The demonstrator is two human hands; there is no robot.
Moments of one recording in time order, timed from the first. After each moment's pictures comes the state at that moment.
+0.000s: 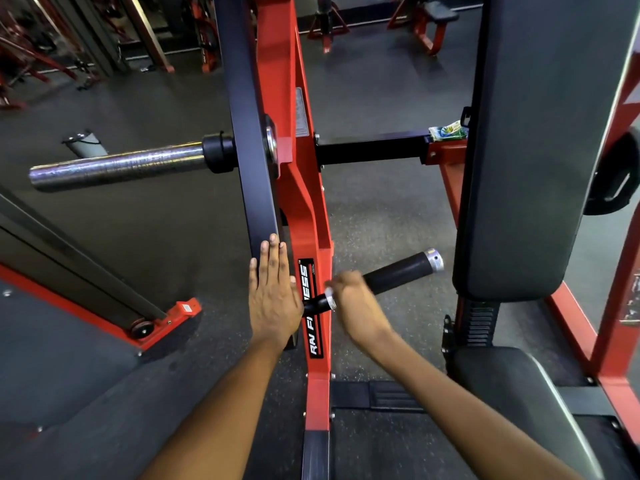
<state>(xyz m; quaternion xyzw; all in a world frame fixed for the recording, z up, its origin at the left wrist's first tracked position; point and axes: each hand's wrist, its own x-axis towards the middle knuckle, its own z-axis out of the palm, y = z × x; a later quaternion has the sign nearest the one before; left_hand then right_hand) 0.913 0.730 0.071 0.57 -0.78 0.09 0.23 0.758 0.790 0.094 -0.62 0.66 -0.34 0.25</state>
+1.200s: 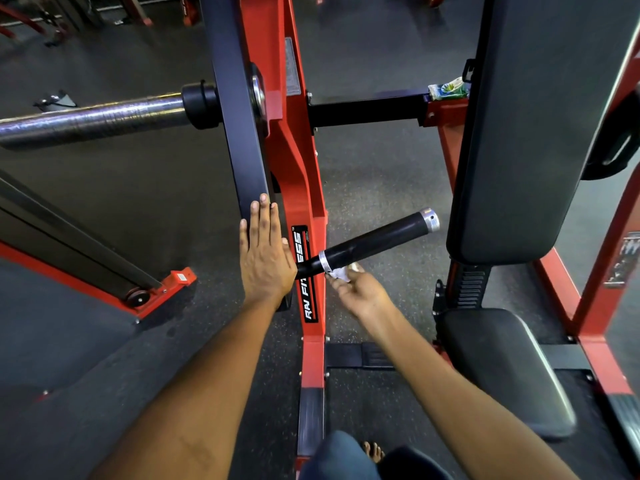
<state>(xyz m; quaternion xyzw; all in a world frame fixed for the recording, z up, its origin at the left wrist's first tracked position) 0.911 0.730 0.074 0.58 -0.78 0.09 0.21 0.765 0.791 0.068 0.16 0.34 -0.64 0.67</state>
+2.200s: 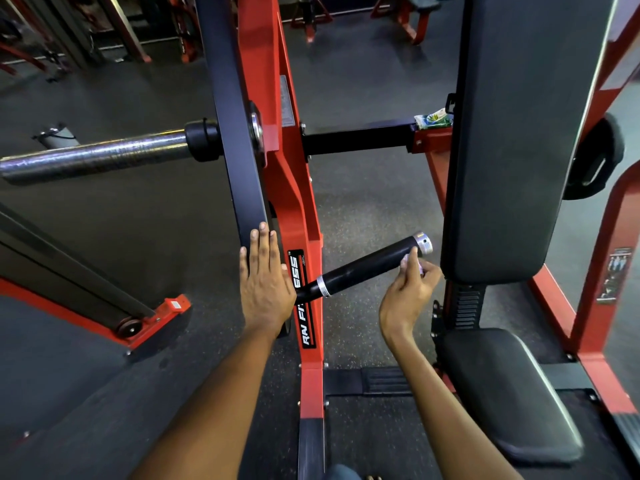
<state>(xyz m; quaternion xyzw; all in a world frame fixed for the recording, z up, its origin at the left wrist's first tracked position) 0.913 0.731 0.073 0.57 -0.79 0.08 0.23 0.723 0.809 0.069 -0.25 0.75 -0.61 0.06</state>
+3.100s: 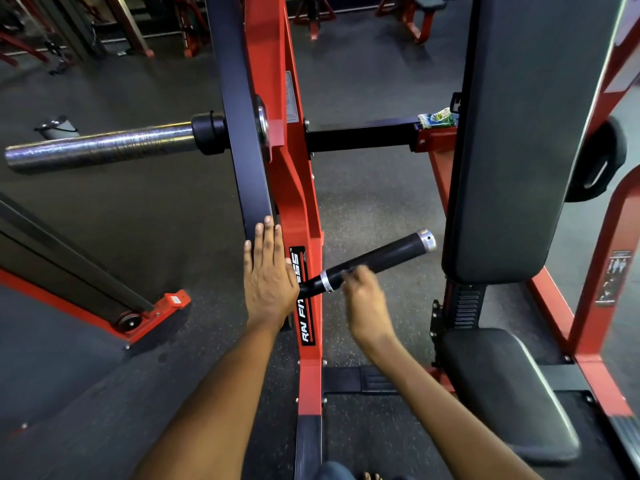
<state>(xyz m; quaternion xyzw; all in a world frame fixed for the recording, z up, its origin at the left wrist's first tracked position) 0.914 0.729 0.073 0.57 -0.79 0.07 0.23 0.765 0.822 0.081 -0.56 0.71 -0.38 0.19</state>
